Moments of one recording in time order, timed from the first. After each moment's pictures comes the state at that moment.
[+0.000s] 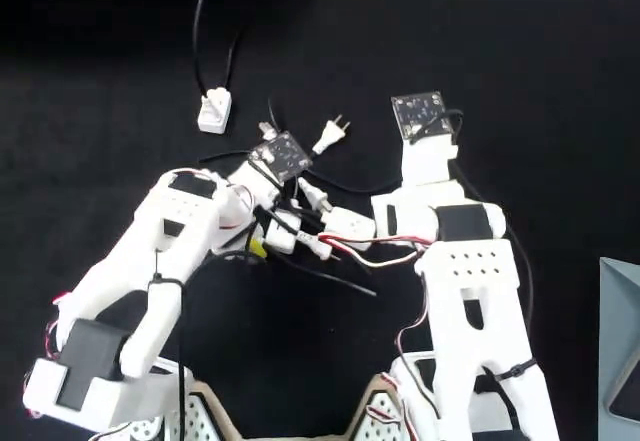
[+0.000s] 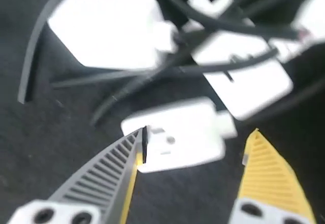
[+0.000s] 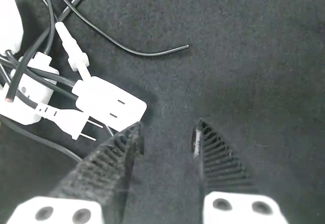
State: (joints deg) left arm 10.5 -7.7 41.6 45.3 -39.4; right arm -4.0 -39.2 48.0 63.3 5.6
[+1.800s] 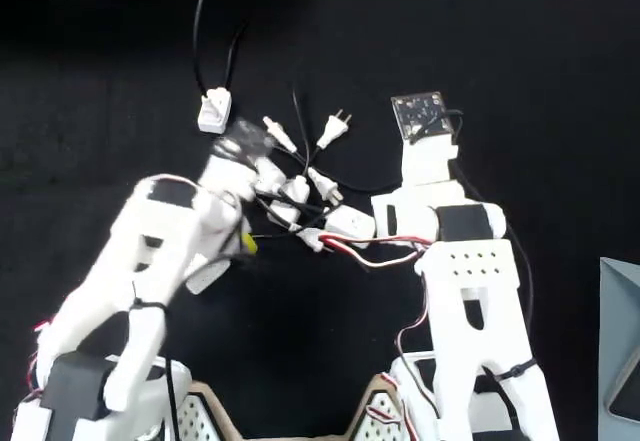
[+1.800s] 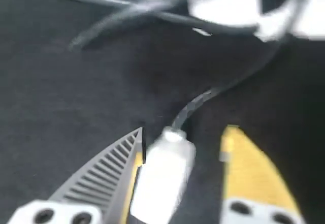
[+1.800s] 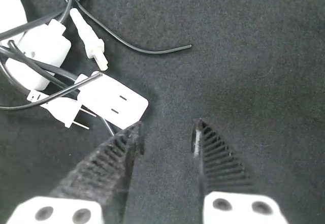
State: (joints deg) left arm 5.9 -19.3 44.1 56.6 -20.5; right arm -4.0 -39.2 48.0 63.3 5.6
